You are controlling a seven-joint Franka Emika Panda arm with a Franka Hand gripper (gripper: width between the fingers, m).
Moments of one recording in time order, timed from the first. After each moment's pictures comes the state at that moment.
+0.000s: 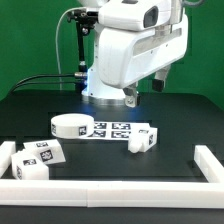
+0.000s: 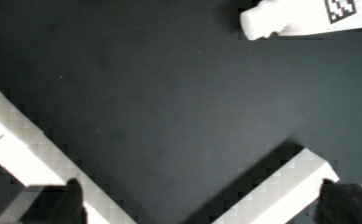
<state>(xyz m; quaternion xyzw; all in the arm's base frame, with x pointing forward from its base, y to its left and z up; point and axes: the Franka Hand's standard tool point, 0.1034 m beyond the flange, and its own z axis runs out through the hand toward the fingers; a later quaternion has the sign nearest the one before) 0.547 0.029 0.137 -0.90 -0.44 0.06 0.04</state>
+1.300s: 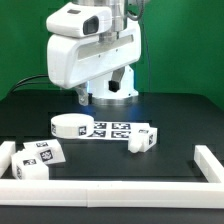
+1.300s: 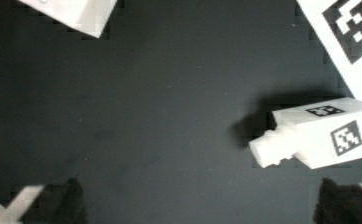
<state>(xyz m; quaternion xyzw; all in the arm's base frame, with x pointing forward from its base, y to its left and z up) 0.491 -0.044 0.123 -0.90 -0.42 0.06 0.04</state>
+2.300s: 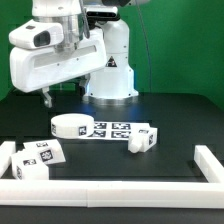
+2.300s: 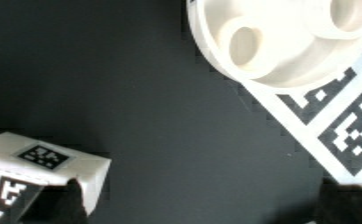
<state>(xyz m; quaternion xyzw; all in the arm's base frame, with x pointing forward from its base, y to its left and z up) 0.403 -0.119 0.083 -0.93 -0.35 0.04 0.05</state>
